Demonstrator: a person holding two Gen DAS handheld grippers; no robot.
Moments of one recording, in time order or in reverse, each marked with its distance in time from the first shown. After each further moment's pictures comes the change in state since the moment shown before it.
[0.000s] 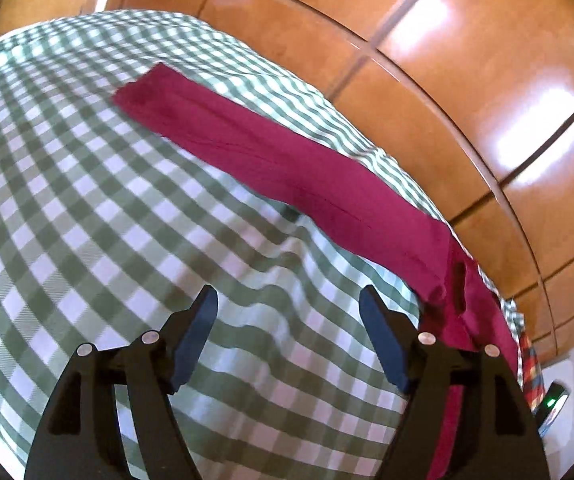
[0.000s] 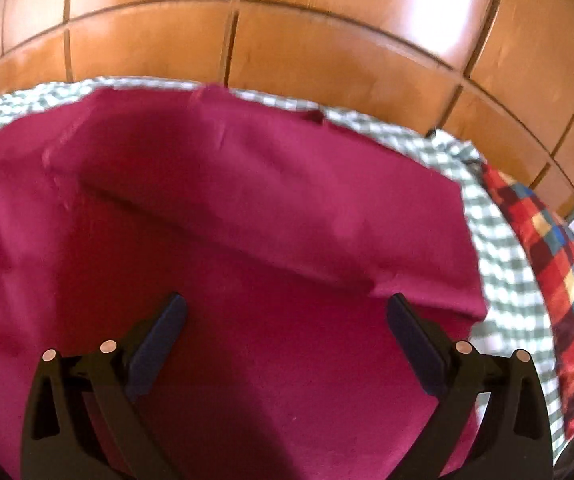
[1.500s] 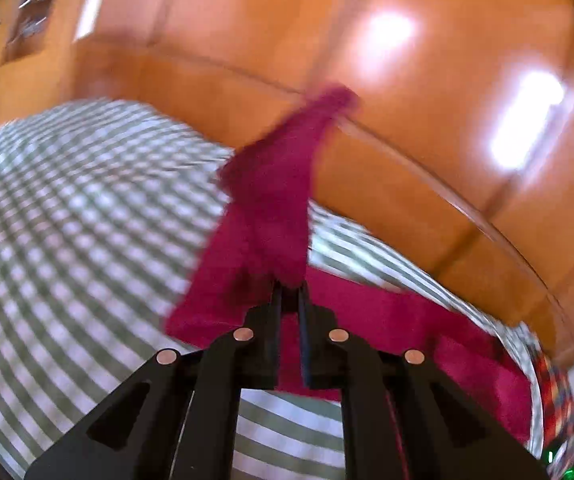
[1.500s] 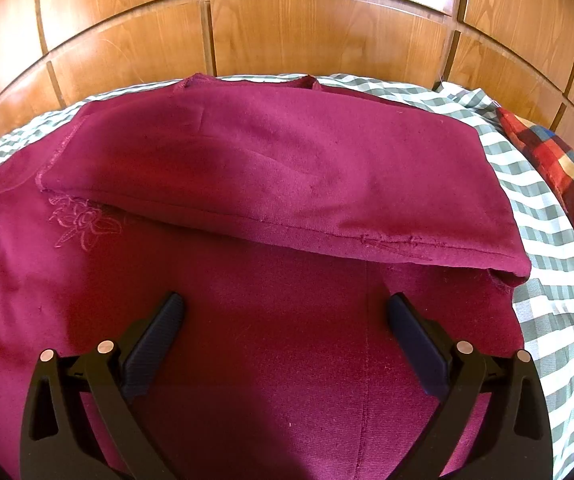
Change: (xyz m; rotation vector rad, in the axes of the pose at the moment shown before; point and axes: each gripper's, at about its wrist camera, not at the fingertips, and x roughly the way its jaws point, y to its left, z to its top) left arm 0.028 -0.116 0.051 0.217 -0.182 0.002; right arm 0.015 -0.019 -0.002 0.116 0.055 0.110
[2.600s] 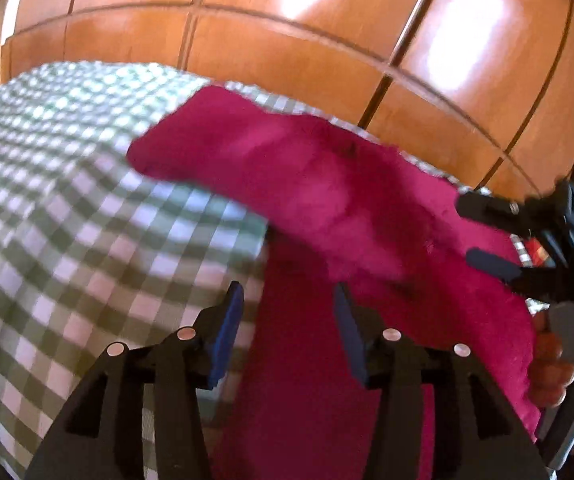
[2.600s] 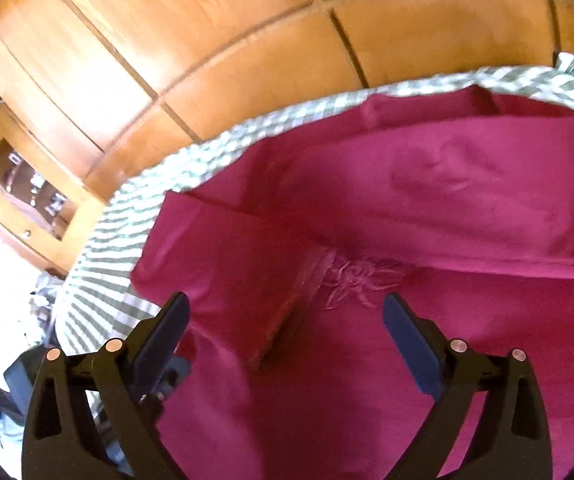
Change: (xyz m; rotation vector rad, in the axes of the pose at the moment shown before) left arm -0.019 -0.033 -0.150 0.181 0.215 -0.122; right arm -0.019 0.088 0.042 0.156 0.098 0.506
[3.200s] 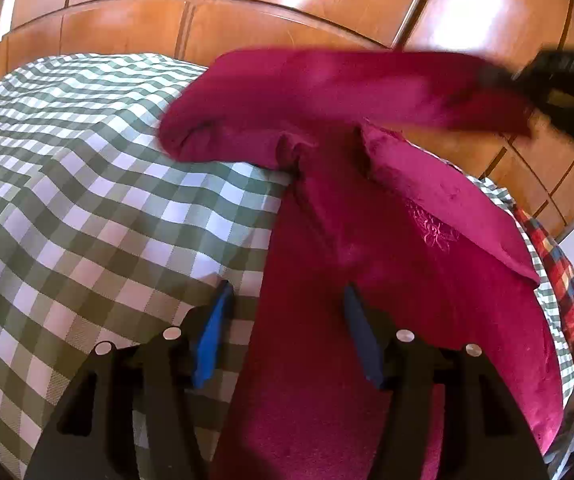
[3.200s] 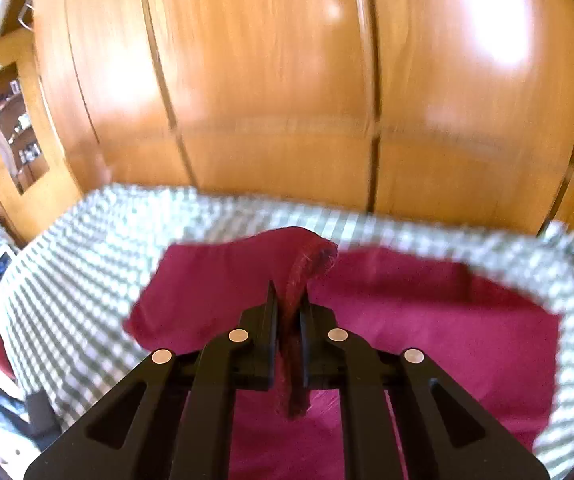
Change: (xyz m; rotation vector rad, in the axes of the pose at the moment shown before) left arm 0.012 -0.006 -0.003 0.024 0.007 0.001; right arm -0.087 0.070 0.089 -0.354 -0.290 -0.197
